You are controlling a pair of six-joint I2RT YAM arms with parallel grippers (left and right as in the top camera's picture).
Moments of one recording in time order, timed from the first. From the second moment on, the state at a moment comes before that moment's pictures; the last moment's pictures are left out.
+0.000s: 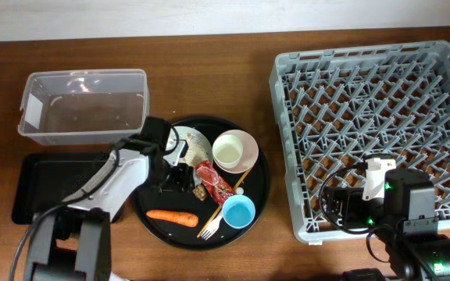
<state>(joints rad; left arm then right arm) -0.24 1.68 0.96 -0.75 0.27 -0.08 0.07 0.70 0.89 -1.09 -0.08 0.12</state>
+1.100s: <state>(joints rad) -0.13 1.56 1.18 -0.73 0.06 -0.08 0.07 0.70 0.89 -1.09 -0.08 0.12</state>
